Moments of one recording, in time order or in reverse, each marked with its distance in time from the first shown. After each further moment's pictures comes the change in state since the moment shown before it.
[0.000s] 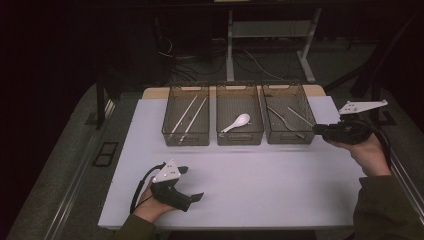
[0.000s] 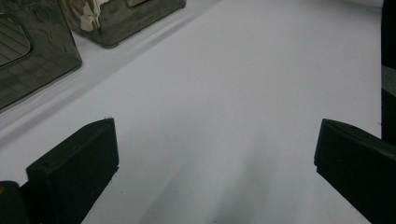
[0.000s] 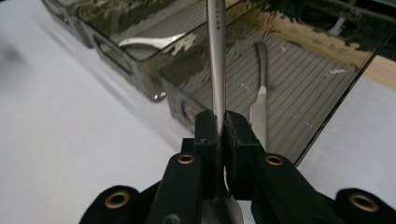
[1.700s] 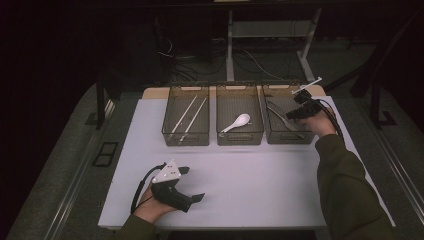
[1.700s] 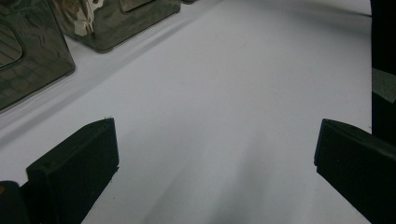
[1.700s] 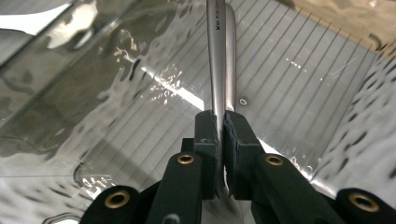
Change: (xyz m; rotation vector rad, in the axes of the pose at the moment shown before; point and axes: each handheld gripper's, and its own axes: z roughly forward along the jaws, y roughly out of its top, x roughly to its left) left arm -0.002 0.001 0.000 -0.017 -0.017 -0.003; right arm -0.039 0.053 0.138 0.307 -0.138 0.078
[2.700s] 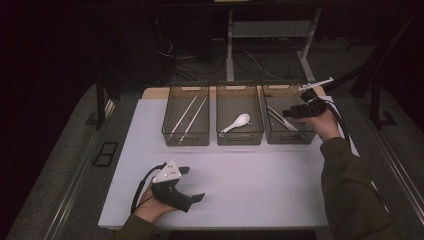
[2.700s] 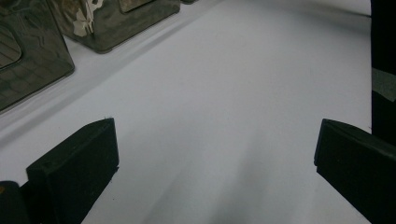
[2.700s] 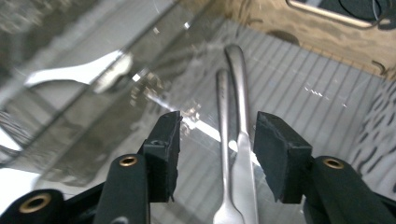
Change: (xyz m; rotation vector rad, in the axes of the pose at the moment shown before) left arm 0.000 0.000 0.000 0.005 -0.001 0.006; right arm -0.003 -0.007 -0.018 -0.178 0.104 0.075
